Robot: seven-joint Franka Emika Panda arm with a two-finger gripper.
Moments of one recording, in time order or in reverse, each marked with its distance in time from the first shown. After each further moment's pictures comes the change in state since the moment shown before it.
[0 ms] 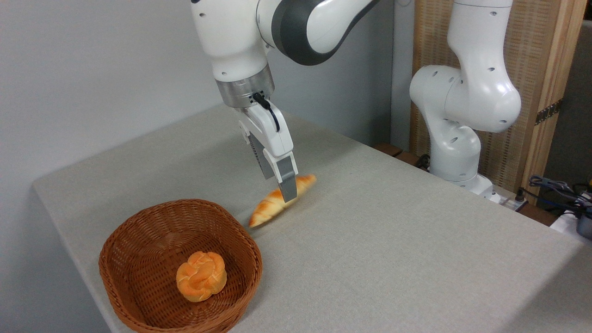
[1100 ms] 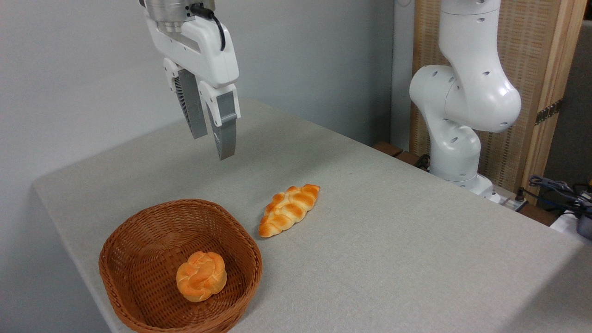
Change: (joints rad) arm 0.005 0.204 0.029 0.569 0.001 -0.210 -0.175
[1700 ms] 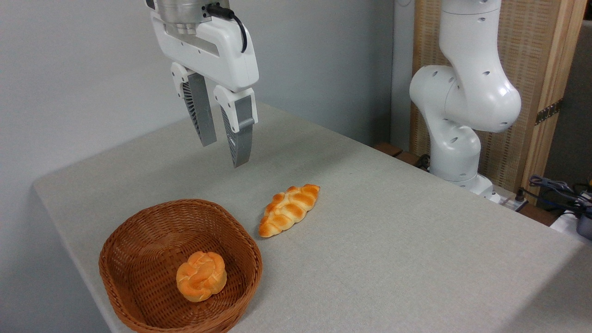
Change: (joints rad) arm -0.001 -0.008 0.070 -0.003 0.000 -0.007 0.015
